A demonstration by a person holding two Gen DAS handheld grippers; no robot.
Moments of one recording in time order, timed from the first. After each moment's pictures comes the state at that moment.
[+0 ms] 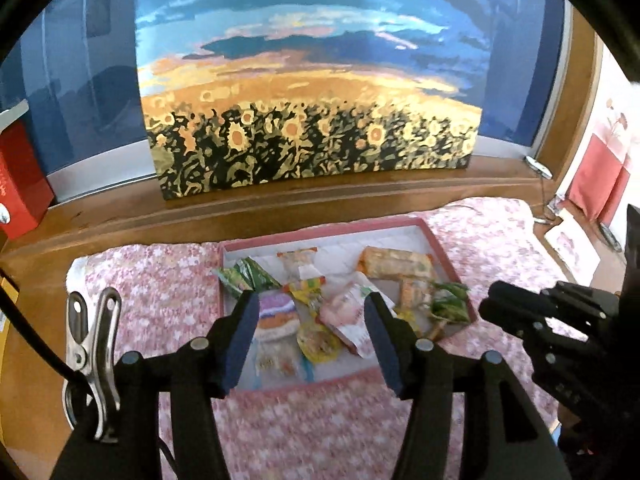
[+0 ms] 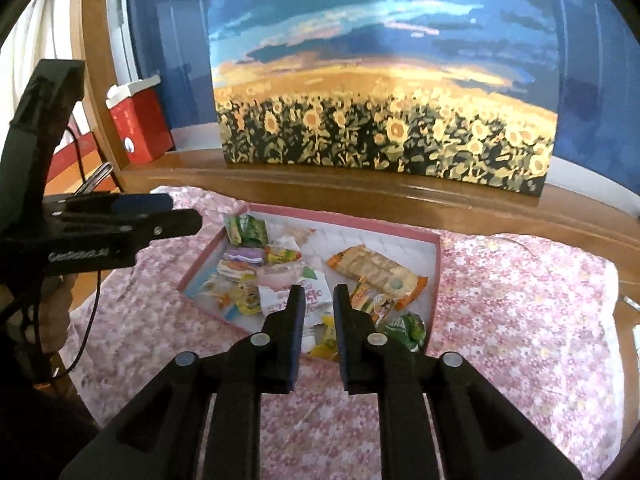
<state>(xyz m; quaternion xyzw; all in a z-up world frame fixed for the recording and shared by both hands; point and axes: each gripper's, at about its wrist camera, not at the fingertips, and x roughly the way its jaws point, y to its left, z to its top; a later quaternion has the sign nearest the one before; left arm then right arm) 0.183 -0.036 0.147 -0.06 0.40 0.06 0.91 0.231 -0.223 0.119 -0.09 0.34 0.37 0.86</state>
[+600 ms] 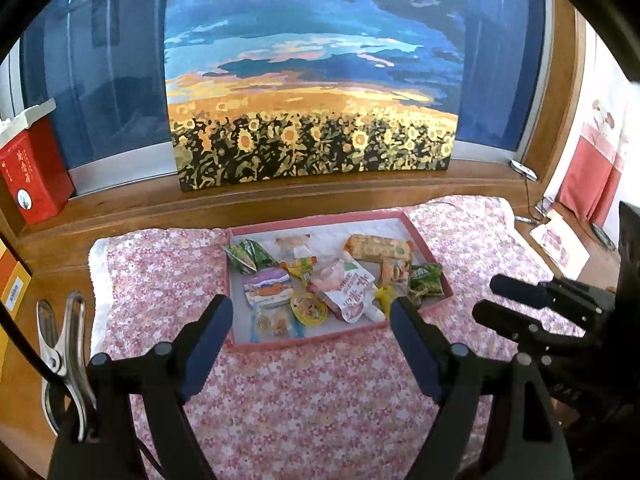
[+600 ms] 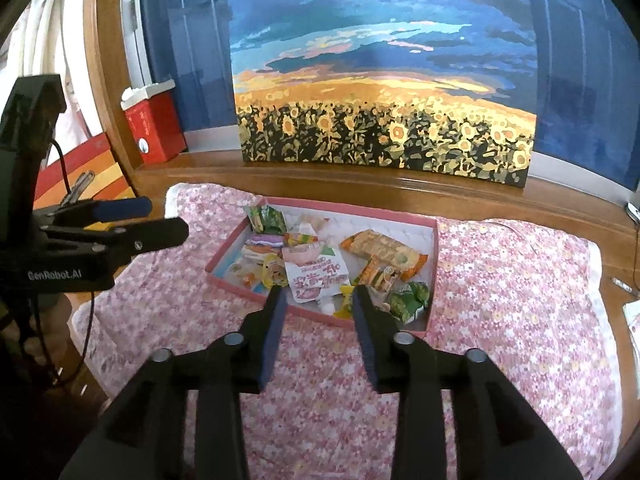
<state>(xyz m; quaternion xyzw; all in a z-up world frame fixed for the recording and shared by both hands) 0.119 -0.055 0.160 -0.06 0.37 0.06 0.93 0.180 -0.245 0.131 -0.08 0.33 0.37 0.86</state>
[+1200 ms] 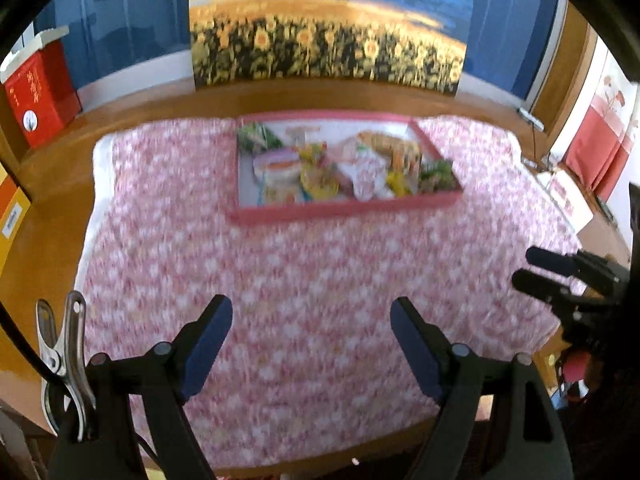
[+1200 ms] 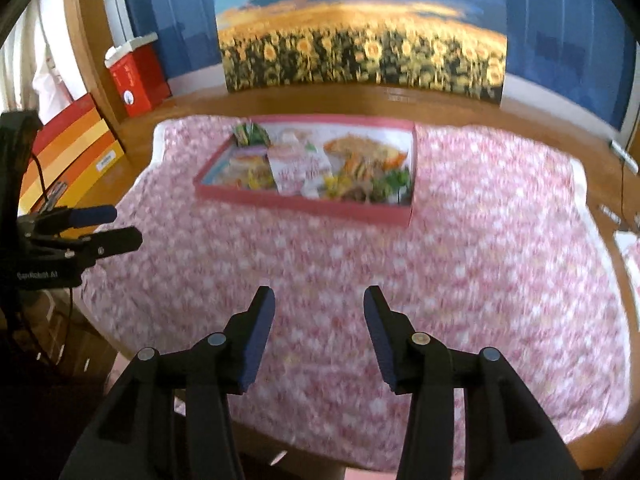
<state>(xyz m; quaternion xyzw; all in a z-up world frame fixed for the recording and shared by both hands) 0.057 -0.067 0.090 -0.08 0.47 0.07 0.88 0.140 -0.283 0.082 -0.10 0.43 0.33 0.83</state>
